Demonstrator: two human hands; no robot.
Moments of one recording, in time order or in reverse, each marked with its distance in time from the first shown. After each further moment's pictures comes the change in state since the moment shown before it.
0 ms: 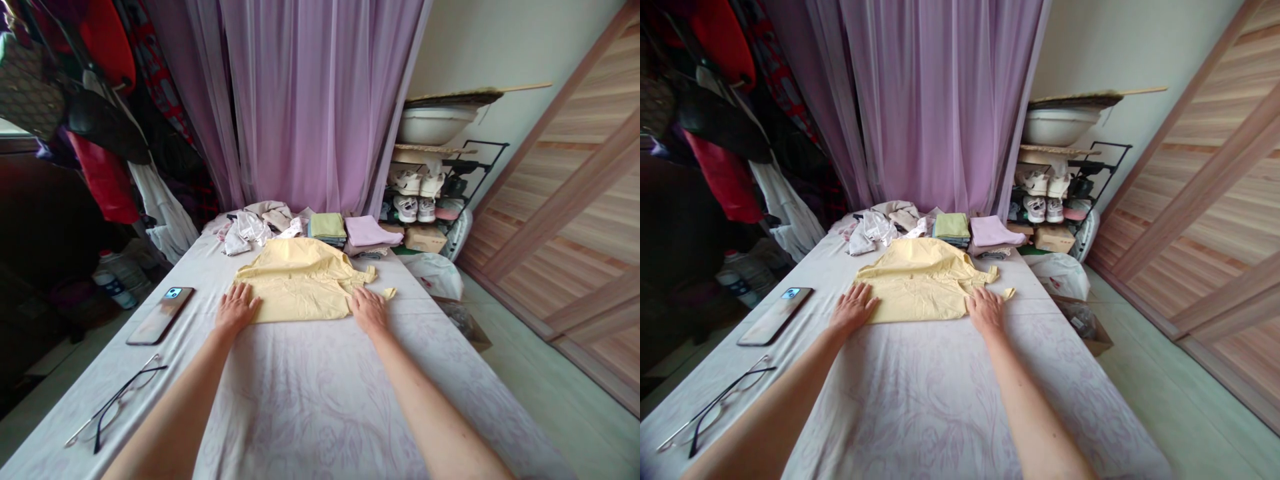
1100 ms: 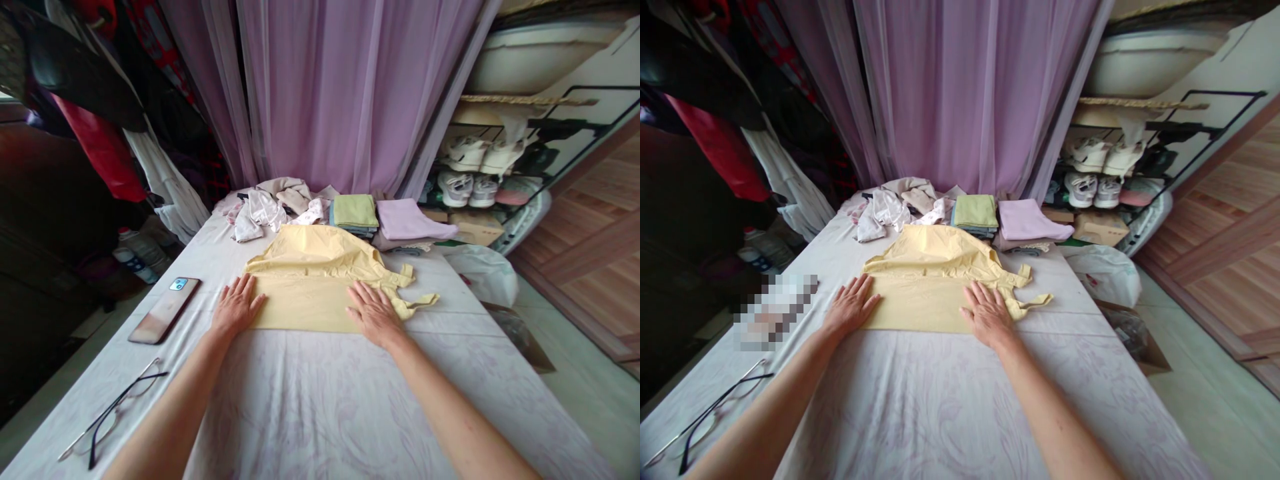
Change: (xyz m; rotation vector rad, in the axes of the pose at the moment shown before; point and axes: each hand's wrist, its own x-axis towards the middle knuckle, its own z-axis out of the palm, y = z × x) left_hand 0.007 -0.021 0.001 0.088 -0.013 0.043; right_hand 0.019 -0.034 0.012 -0.111 -0.307 -0.323
